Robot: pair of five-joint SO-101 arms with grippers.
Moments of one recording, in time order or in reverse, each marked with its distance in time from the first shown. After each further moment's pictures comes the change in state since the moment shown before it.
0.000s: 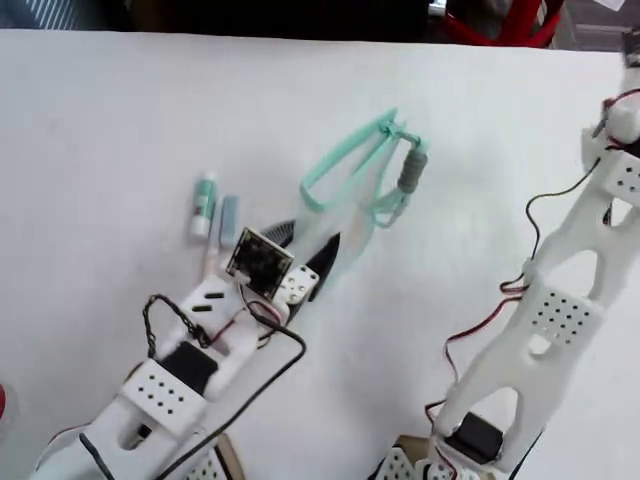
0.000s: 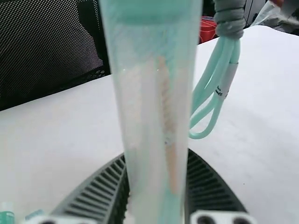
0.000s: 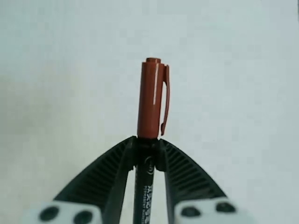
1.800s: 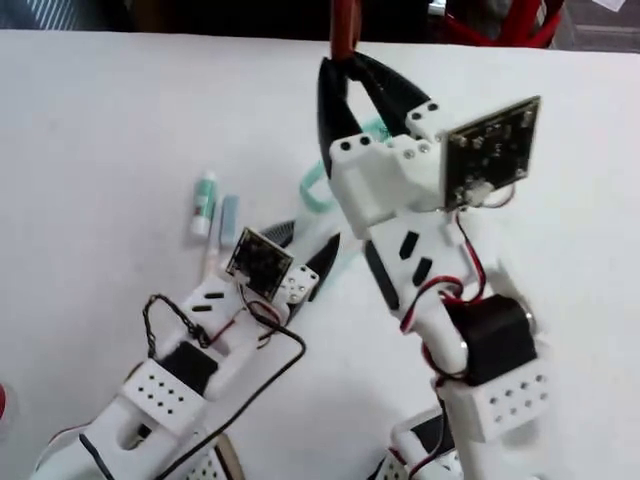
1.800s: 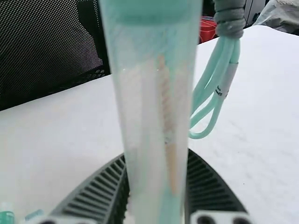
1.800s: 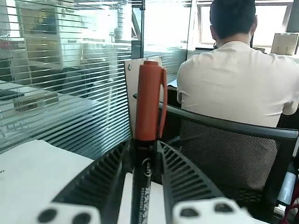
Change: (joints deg) left arm 0.0 0.0 0.0 0.0 0.0; right arm -56.0 -97.6 108.6 -63.7 -25.9
